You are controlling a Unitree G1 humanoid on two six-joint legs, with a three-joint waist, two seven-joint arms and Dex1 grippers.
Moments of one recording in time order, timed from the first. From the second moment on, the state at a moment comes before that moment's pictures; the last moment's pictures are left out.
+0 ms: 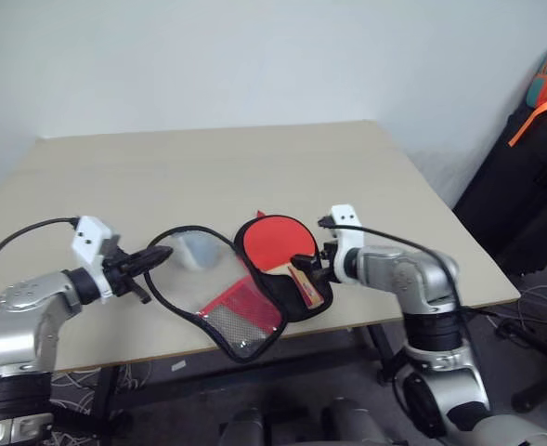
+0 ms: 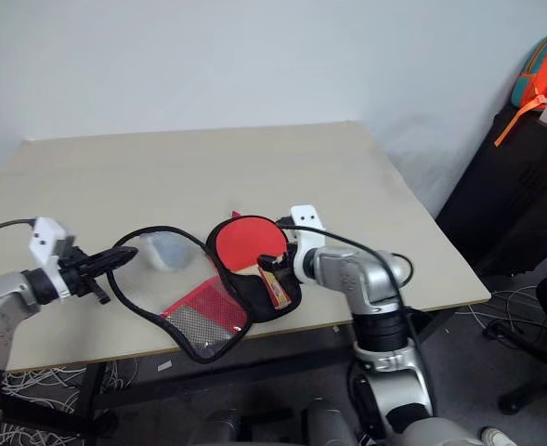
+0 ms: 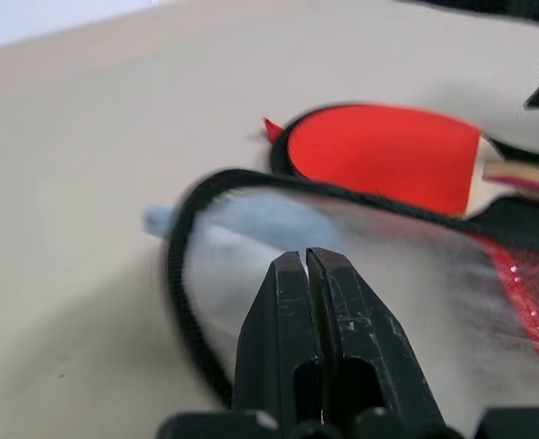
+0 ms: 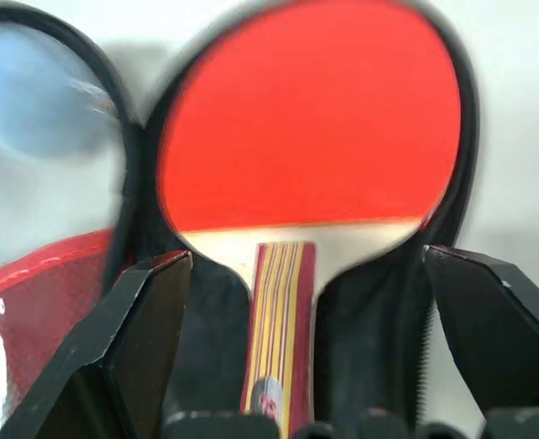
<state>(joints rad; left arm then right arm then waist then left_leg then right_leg) -0.14 0.83 0.40 0.12 -0.50 0.44 -1.00 -0.62 -0.18 0.01 -0.24 0.41 1.37 0.36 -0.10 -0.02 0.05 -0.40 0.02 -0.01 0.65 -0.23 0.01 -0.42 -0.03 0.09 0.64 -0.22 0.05</state>
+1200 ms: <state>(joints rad) -0.25 0.53 0.12 -0.15 -0.70 0.72 -0.94 -0.47 -0.73 -0.01 -0.22 0.49 0.95 0.81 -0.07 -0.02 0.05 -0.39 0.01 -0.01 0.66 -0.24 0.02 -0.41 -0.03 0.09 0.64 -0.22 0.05</state>
